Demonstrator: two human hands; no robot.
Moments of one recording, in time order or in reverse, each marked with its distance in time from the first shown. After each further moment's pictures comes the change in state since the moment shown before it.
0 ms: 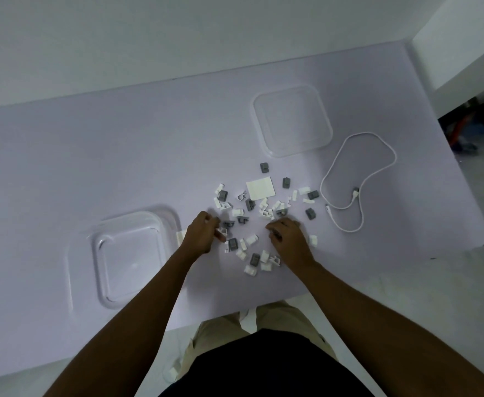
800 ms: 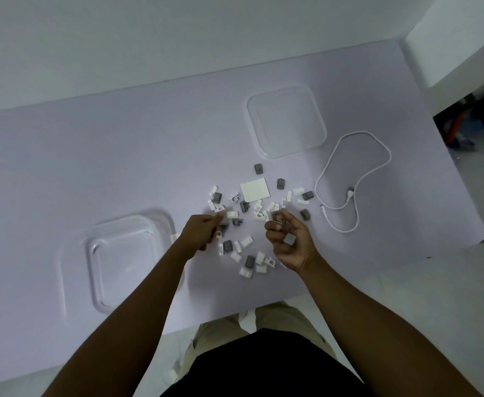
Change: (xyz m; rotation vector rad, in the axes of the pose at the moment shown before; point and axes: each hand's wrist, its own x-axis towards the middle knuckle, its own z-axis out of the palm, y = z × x) left_hand 0.006 0.017 0.002 0.060 -0.056 0.033; right_hand 0.015 -0.021 -0.039 2.021 -0.409 0.924
